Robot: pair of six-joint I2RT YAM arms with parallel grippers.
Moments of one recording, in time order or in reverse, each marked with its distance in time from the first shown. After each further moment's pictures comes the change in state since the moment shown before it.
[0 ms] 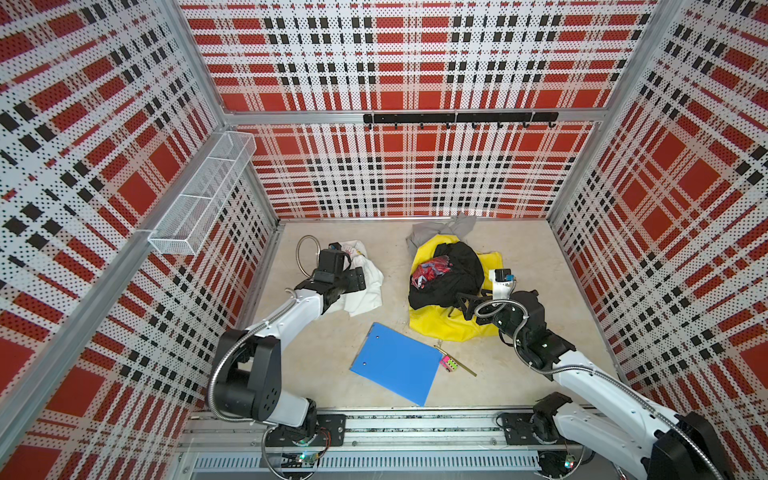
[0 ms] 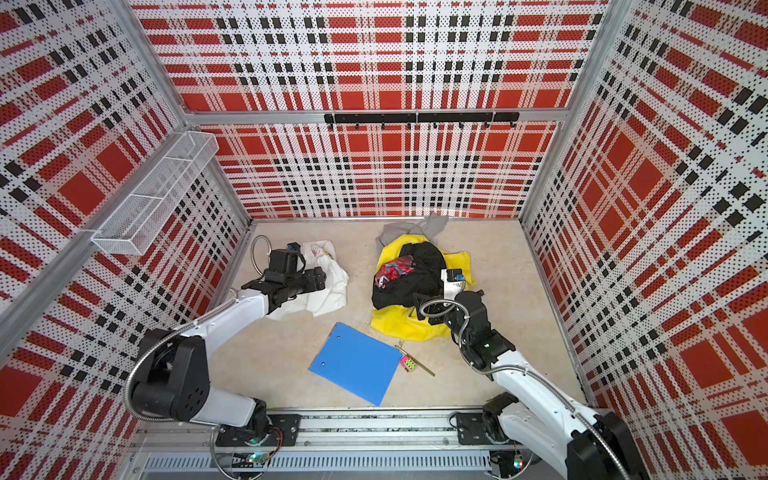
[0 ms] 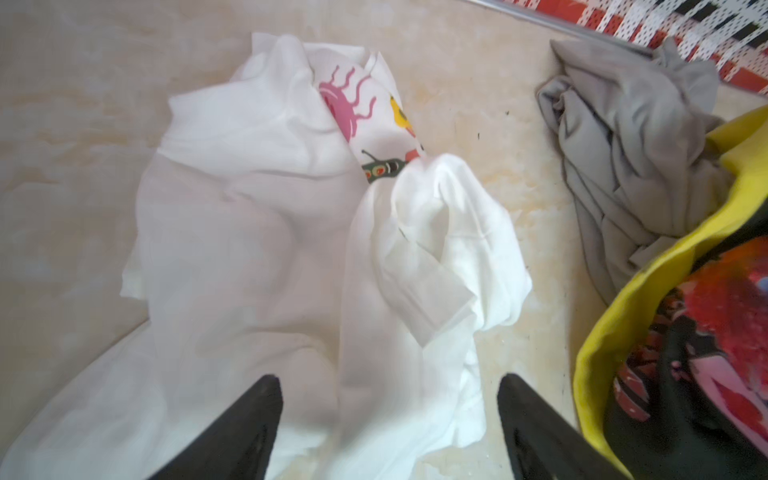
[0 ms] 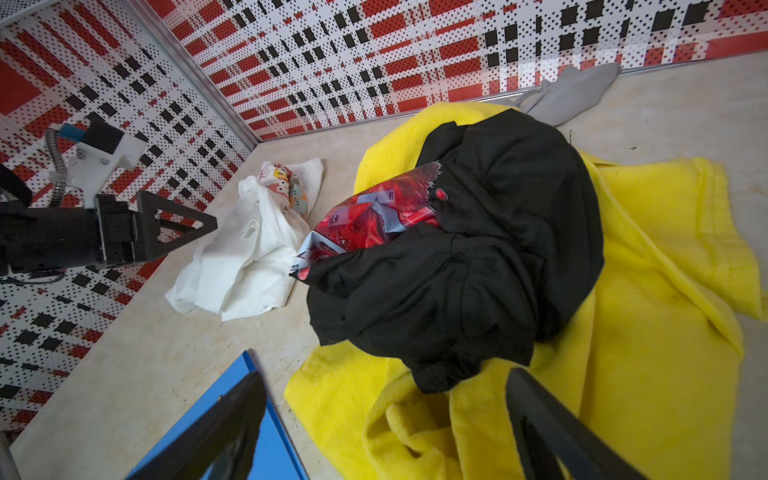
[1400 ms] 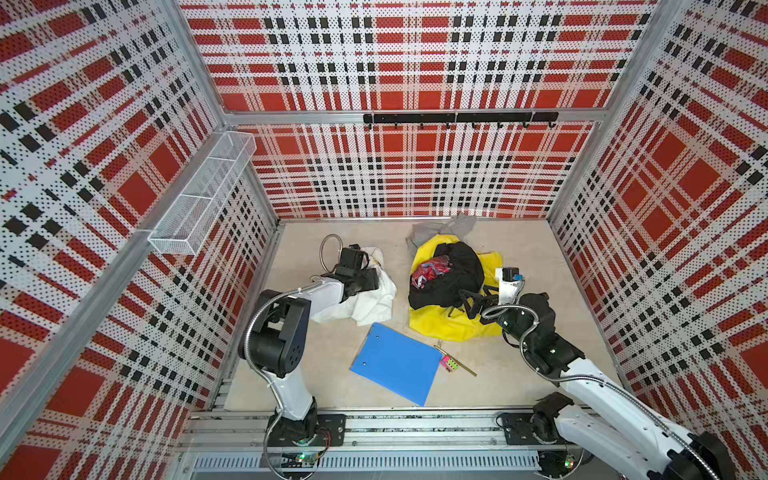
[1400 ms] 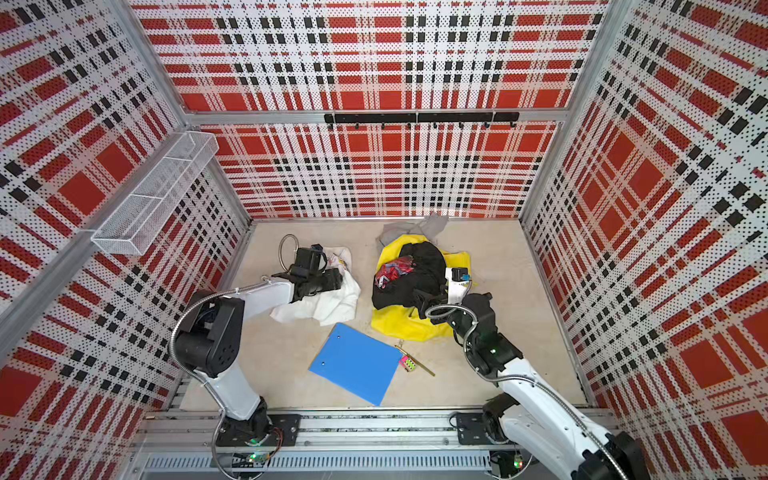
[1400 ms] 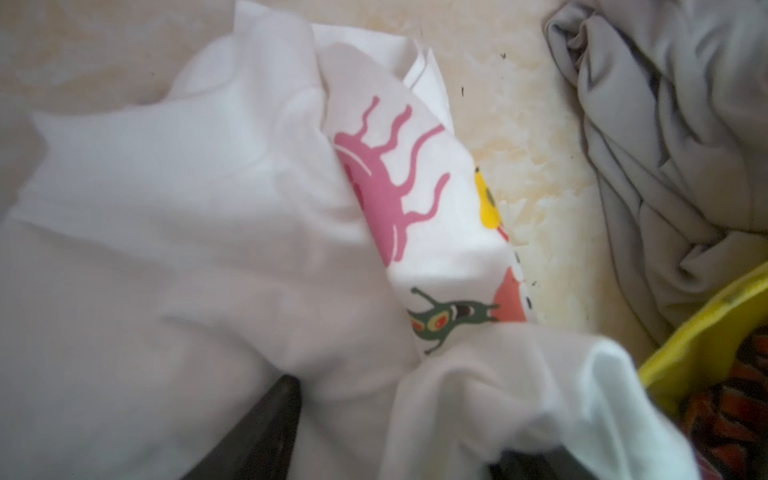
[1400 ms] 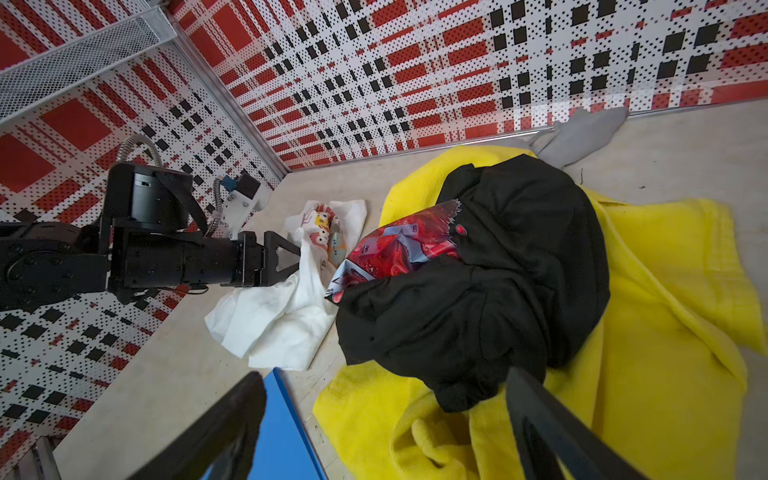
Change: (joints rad) left arm -0.066 0.270 0.100 0.122 0.027 -0.029; right arm -0.002 -0.097 -0.002 0.004 -0.022 0.012
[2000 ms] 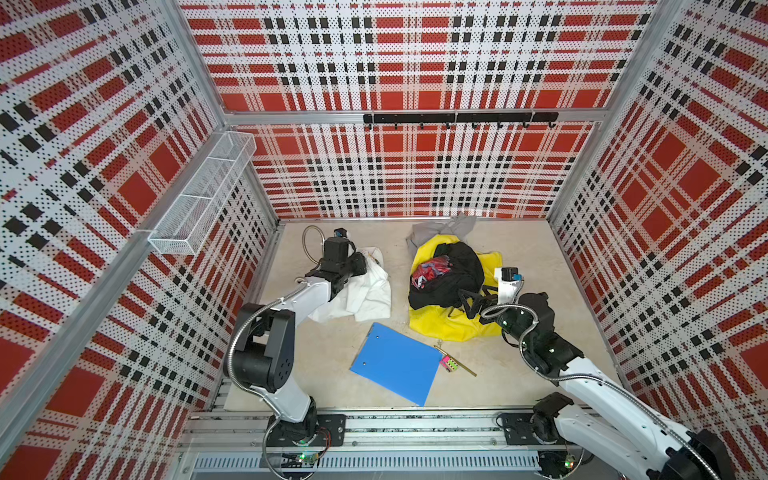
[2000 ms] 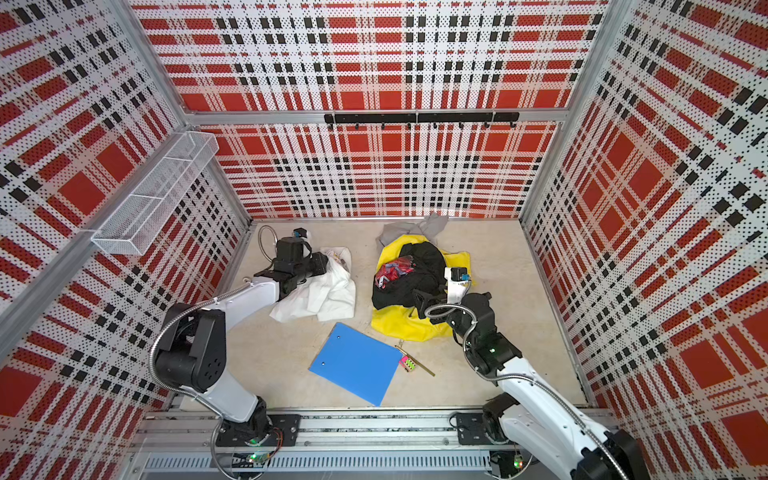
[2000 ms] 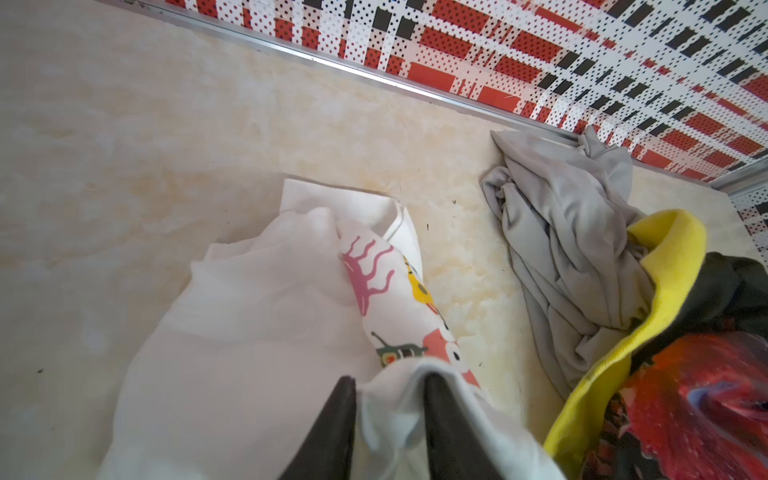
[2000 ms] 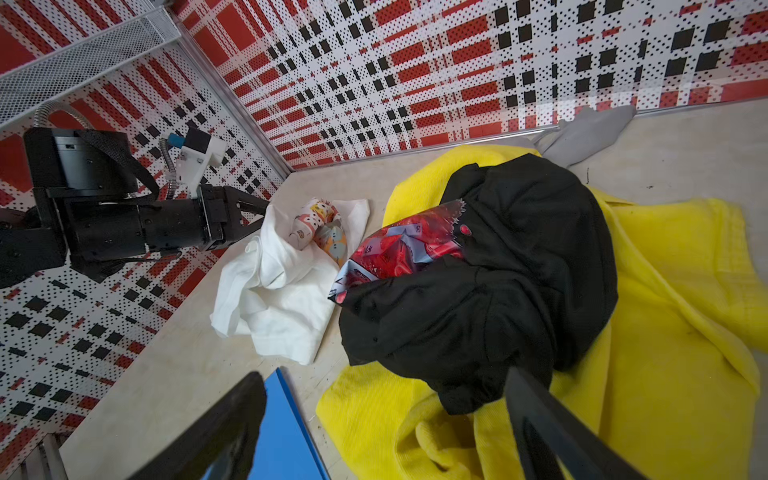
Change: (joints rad) left arm 0.068 -0.134 0.006 0.087 0.020 0.000; right arm 0.000 0.005 0.000 0.015 -0.009 0.003
